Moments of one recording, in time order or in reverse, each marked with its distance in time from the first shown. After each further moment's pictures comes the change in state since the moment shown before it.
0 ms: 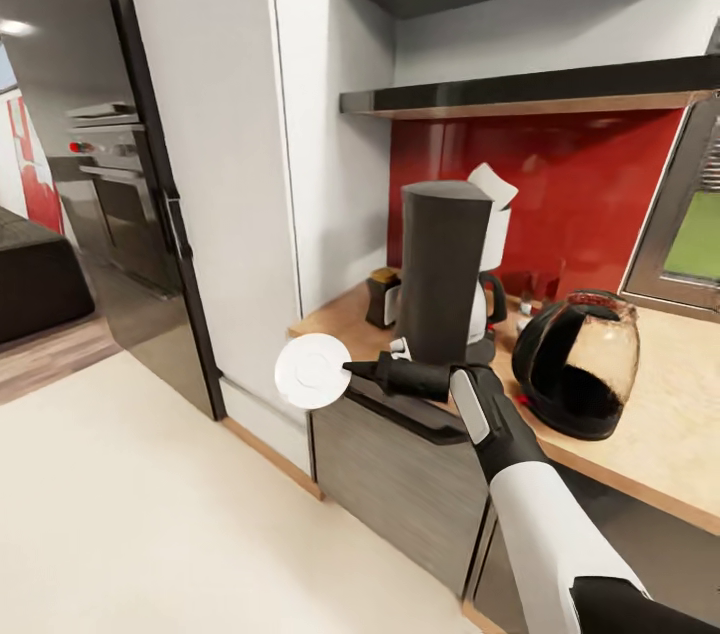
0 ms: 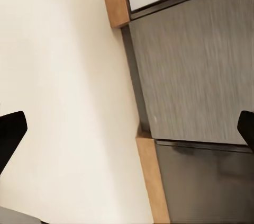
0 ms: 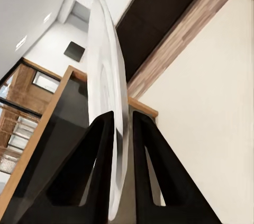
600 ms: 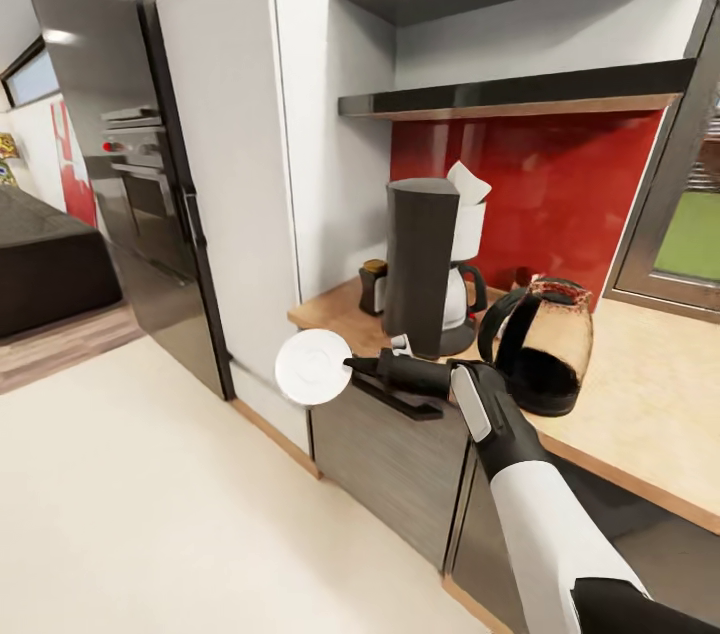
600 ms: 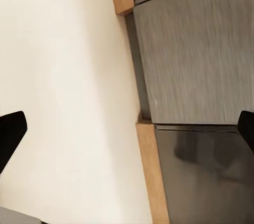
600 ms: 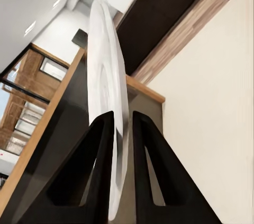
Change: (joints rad) left arm 0.000 0.000 0.000 -0.002 0.000 0.000 0.002; right arm 0.000 0.000 -0.001 -0.026 0.000 0.001 0.000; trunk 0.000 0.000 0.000
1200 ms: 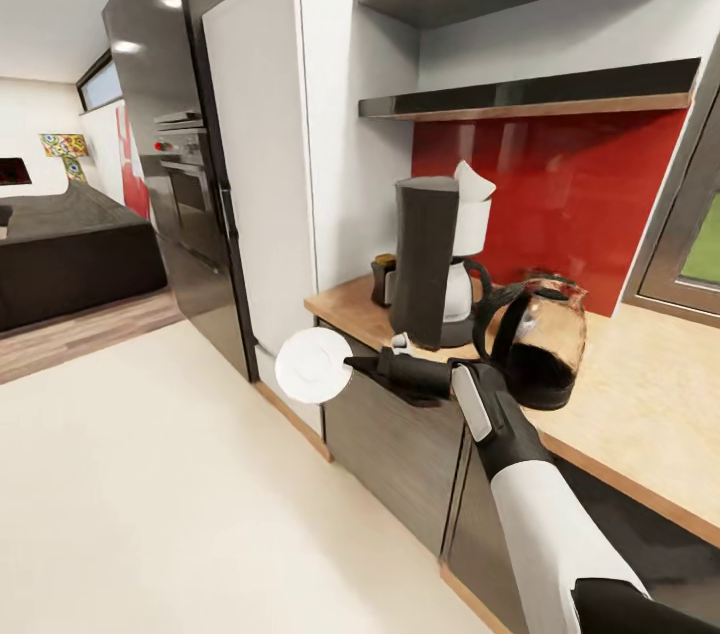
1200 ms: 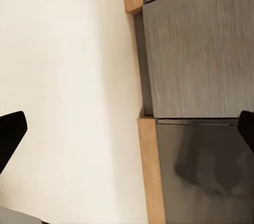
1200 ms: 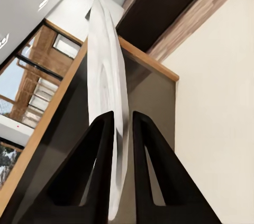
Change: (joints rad) left arm 0.001 0.000 -0.002 -0.002 0.000 0.000 0.001; right arm 0.000 0.000 0.000 -0.007 0.000 0.000 0.000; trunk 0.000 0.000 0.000
